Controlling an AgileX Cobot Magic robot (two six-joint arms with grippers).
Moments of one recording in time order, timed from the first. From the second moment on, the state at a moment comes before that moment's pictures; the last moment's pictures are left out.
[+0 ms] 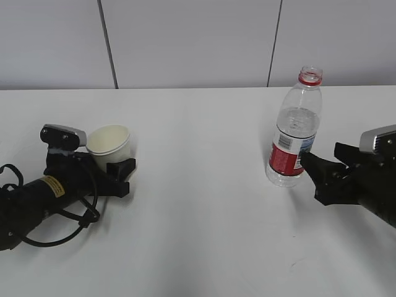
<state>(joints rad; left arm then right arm) -0.22 2.21 -0.70 0.36 -1.14 -0.23 0.08 1.78 -0.31 -0.24 -1.14 0.05</state>
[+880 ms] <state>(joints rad) -0.22 2.21 -0.70 0.36 -1.14 -0.23 0.08 1.94 -0.51 -0.29 -1.15 0.11</state>
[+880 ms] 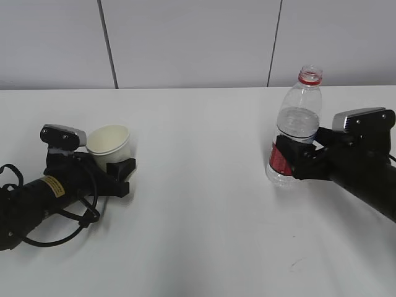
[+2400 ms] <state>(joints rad) -0.22 2.21 -0.70 0.54 -1.15 -0.24 0.08 2.07 -0.66 -0.36 -1.15 0.18</state>
